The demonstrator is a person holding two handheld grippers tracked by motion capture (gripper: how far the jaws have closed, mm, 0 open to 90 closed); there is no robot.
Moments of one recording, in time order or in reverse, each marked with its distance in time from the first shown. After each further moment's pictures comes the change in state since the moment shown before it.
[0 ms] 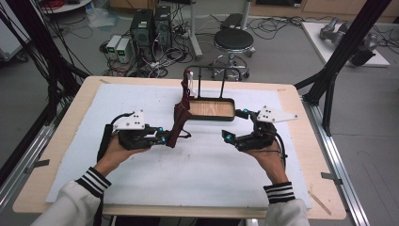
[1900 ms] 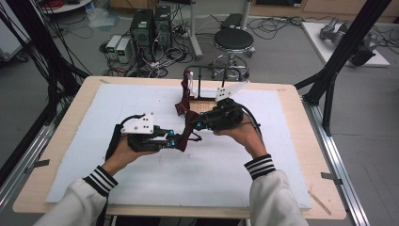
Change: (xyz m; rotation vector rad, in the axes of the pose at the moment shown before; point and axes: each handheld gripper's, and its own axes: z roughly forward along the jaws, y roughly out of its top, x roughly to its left) left arm -0.013 0.013 0.017 -0.045 -0.095 0.089; right arm 0.001 0.051 0.089 0.348 0.373 -0.011
